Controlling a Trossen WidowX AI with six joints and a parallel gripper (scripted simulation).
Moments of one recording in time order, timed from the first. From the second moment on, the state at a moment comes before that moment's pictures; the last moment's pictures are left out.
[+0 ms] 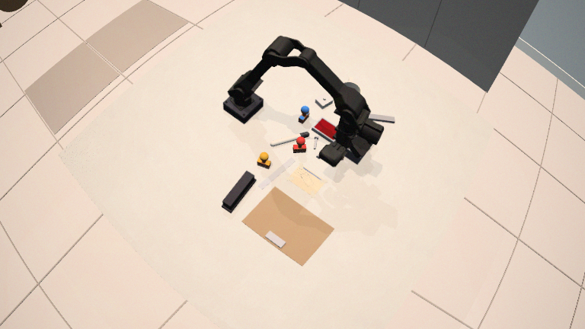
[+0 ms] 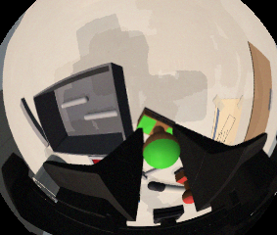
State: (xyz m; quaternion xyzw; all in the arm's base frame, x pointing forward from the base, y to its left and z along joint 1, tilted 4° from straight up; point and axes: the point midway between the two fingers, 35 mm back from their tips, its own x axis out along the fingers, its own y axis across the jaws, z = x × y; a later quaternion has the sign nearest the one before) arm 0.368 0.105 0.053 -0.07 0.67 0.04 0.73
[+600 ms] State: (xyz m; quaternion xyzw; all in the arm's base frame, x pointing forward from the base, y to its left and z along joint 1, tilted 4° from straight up) arm 0.369 0.105 0.062 -0.07 0.68 0.05 0.73
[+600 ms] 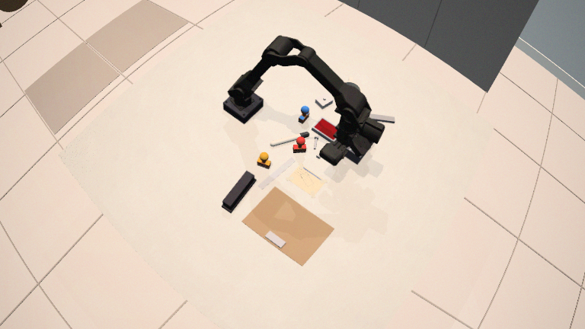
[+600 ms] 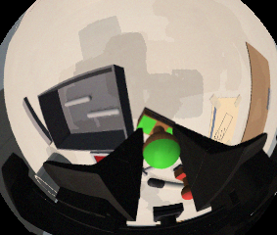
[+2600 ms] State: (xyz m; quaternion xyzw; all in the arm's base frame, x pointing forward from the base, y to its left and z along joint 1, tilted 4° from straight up) arm 0.367 0.106 0.091 -0.07 0.68 0.05 0.73
